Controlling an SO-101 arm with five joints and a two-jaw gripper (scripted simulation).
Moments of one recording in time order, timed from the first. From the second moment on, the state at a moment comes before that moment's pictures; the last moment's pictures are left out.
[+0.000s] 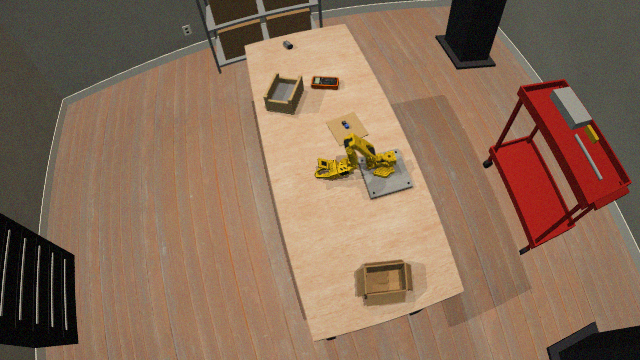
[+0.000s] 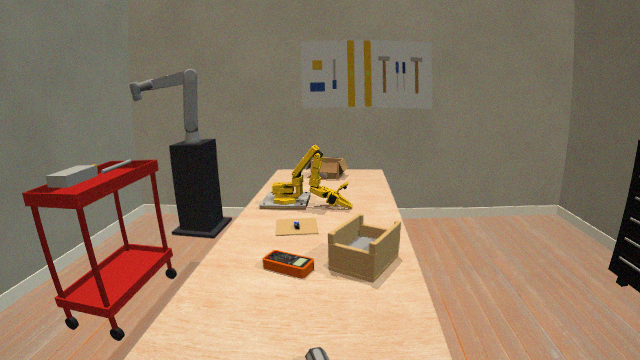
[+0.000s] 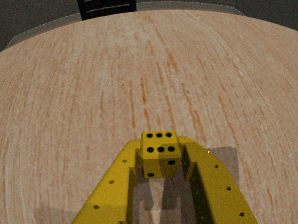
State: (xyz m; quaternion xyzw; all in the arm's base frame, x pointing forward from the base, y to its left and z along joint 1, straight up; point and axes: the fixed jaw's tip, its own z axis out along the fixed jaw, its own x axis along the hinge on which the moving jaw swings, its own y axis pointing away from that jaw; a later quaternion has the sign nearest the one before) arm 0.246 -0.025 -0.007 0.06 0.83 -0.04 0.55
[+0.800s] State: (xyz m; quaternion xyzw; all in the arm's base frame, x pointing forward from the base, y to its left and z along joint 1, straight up) arm 0.246 -0.025 -0.007 0.06 0.83 -0.04 0.55
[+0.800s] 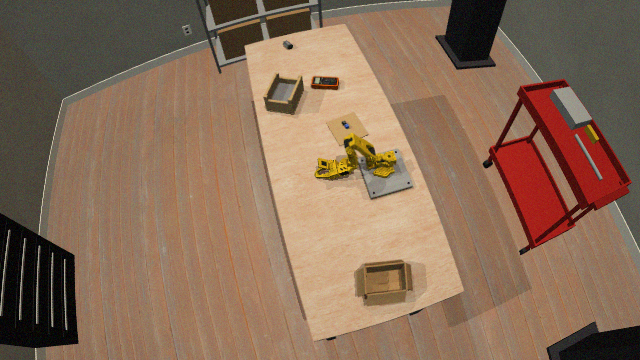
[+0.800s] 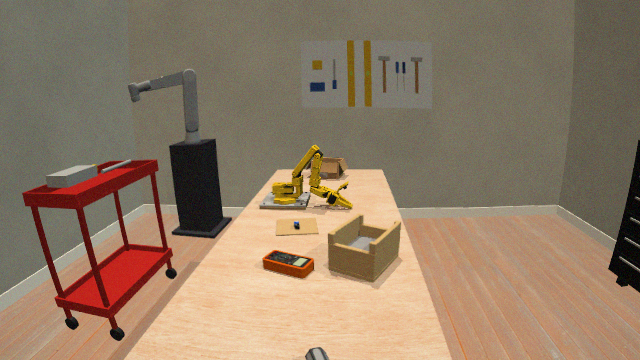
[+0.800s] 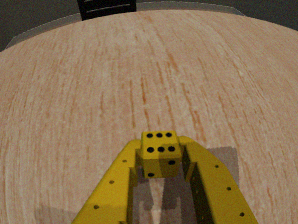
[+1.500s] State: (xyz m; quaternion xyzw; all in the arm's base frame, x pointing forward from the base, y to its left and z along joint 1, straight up) arm 0.246 -0.025 -0.007 0.06 0.83 -0.04 0.55
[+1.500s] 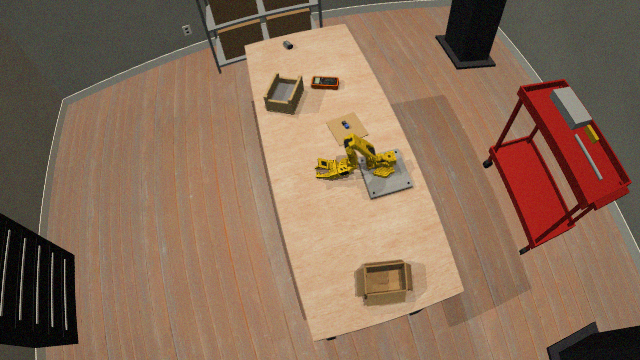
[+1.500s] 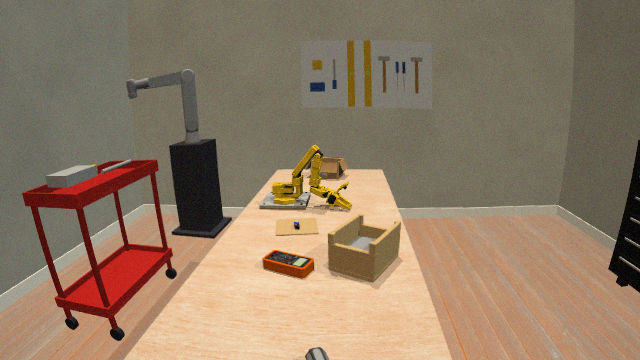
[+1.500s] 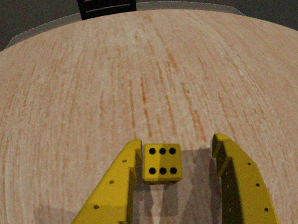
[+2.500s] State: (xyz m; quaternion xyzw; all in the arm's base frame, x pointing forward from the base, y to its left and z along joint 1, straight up) arm 0.250 -0.025 0.016 0.06 0.83 -0.04 0.55
